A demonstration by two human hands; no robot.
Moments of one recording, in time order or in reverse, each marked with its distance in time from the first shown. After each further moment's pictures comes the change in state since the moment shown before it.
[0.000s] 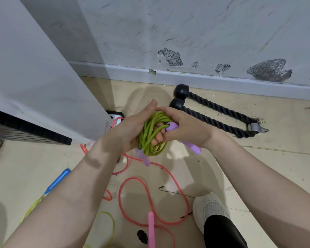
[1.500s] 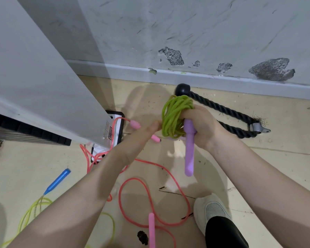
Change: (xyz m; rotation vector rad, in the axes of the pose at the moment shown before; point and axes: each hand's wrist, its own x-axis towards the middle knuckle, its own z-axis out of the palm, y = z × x) left_hand 0.024 -0.049 -0.017 0.286 0.061 0.173; right_hand 0.001 -0.002 -0.005 0.437 0.592 0.127
